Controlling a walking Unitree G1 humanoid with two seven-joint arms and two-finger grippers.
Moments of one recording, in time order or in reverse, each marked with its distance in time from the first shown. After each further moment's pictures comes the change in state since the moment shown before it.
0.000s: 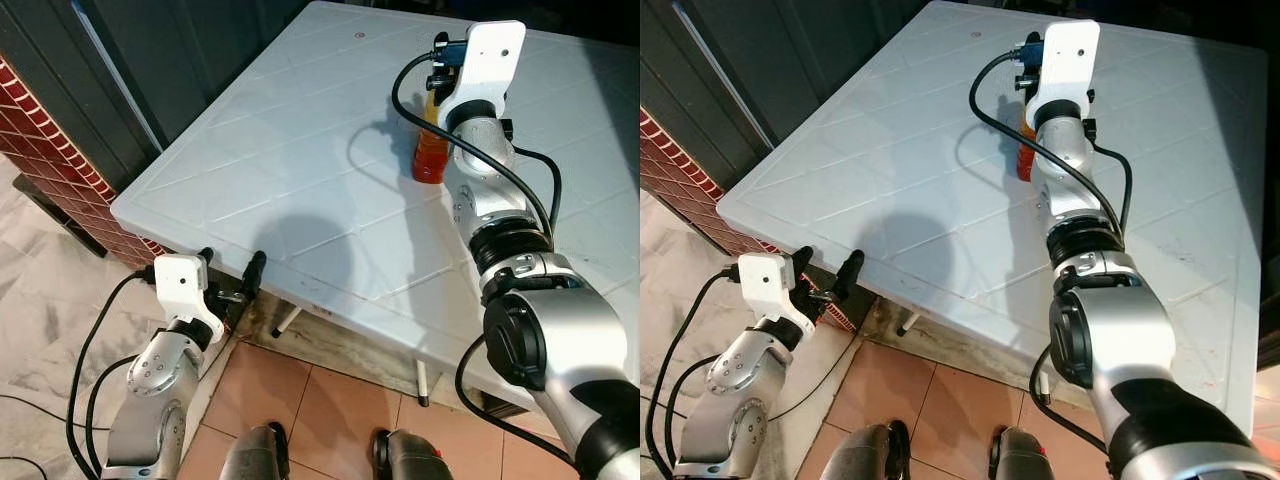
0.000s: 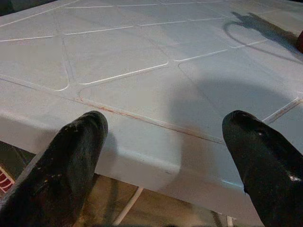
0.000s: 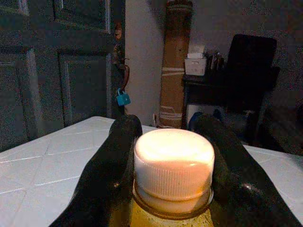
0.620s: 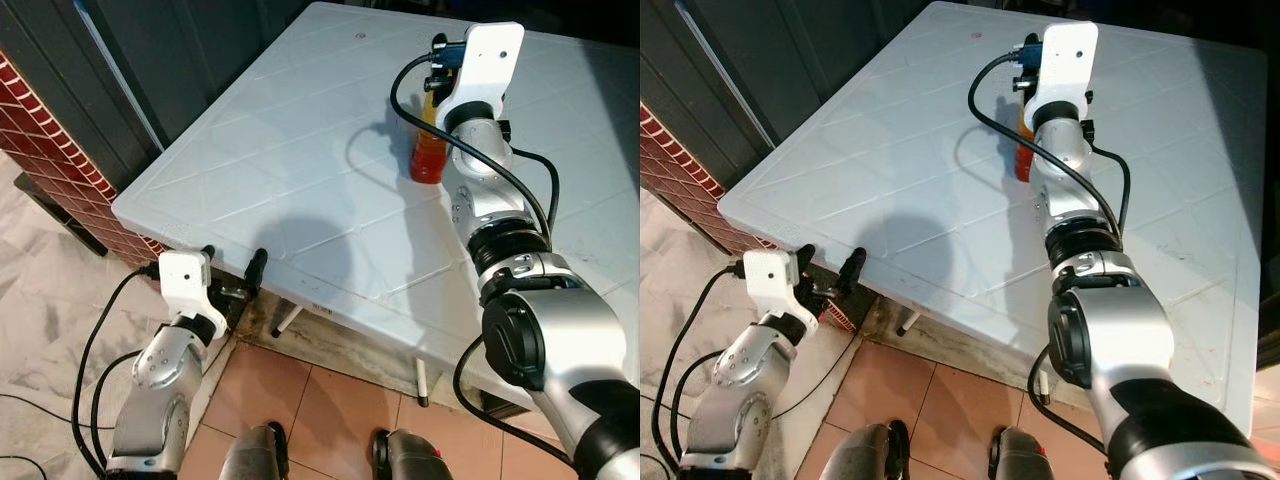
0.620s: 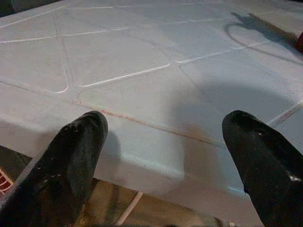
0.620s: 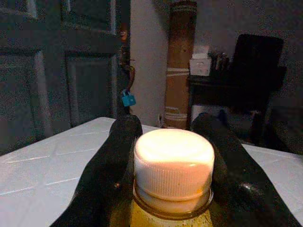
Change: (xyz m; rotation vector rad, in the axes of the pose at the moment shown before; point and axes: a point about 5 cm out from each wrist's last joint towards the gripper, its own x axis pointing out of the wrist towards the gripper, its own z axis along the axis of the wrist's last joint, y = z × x) left arm 0.008 0.000 0.001 0.007 -0.009 0.000; right arm -0.001 0.004 -0.001 0.025 -0.002 0.031
